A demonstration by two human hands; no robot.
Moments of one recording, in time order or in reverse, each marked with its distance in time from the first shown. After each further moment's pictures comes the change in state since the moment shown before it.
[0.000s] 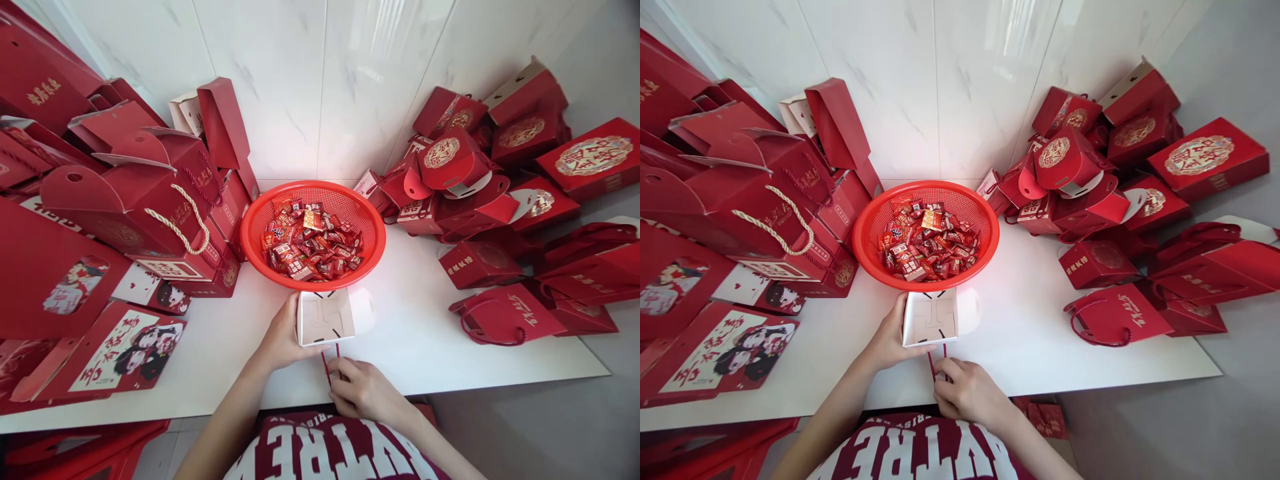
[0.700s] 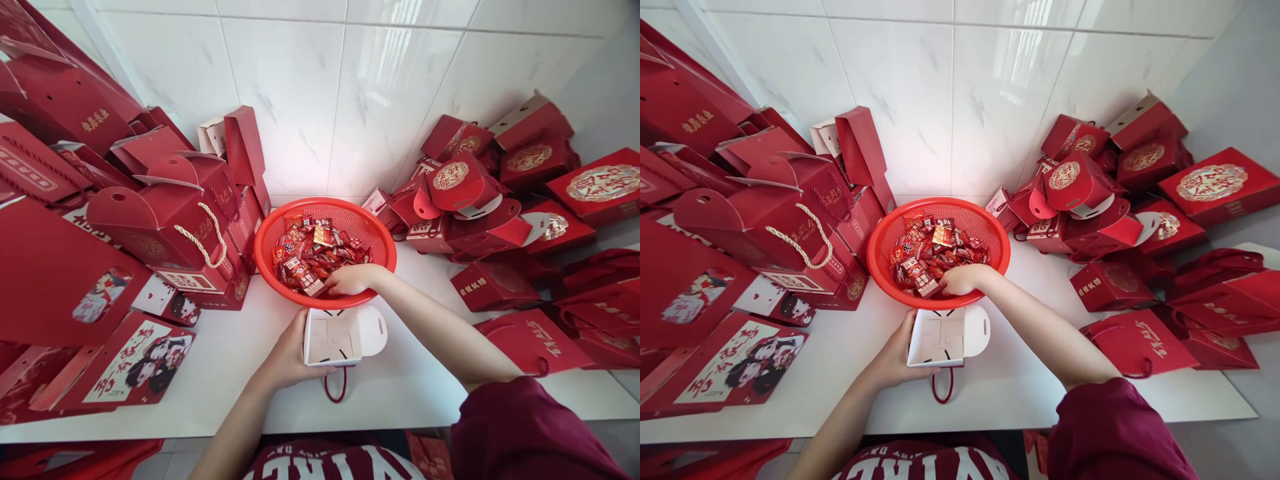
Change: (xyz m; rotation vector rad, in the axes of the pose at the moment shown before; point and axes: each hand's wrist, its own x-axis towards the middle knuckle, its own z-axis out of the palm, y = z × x) left_hand -0.003 -0.007 -0.010 -0.106 -0.107 -0.024; right_hand 0.210 0.121 -0.089 0.096 -0.864 0.295
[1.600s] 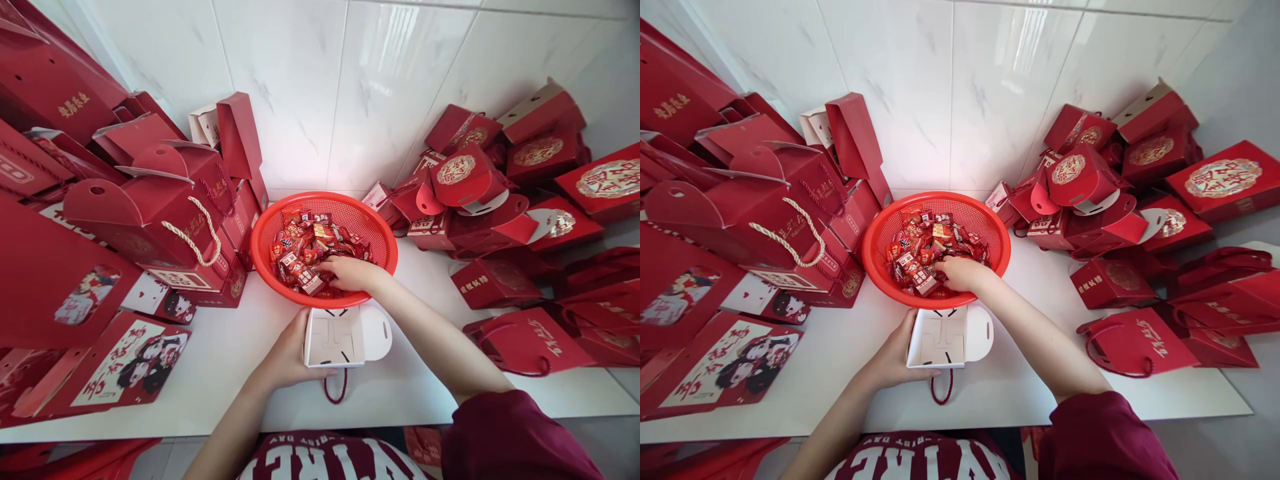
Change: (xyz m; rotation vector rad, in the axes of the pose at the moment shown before) left_hand 0.003 0.000 0.001 0.050 -0.022 0.024; right_hand 0.006 0.014 0.017 -0.056 0.304 0.017
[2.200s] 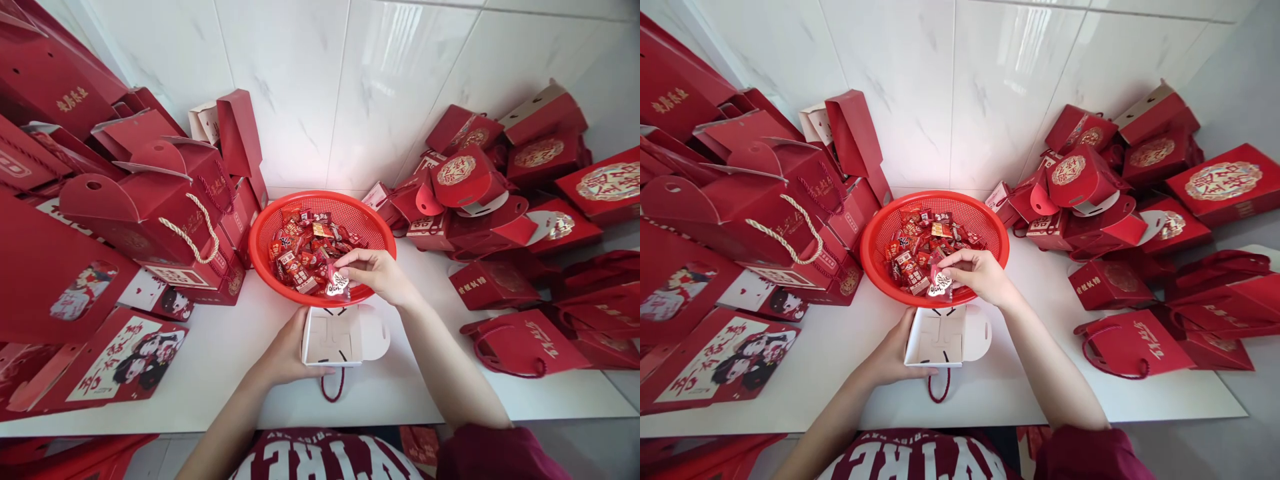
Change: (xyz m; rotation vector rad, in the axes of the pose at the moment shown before) left_hand 0.002 0.003 0.002 -0.043 0.002 0.009; right_hand -0.064 -0.017 -0.005 1.121 0.462 0.042
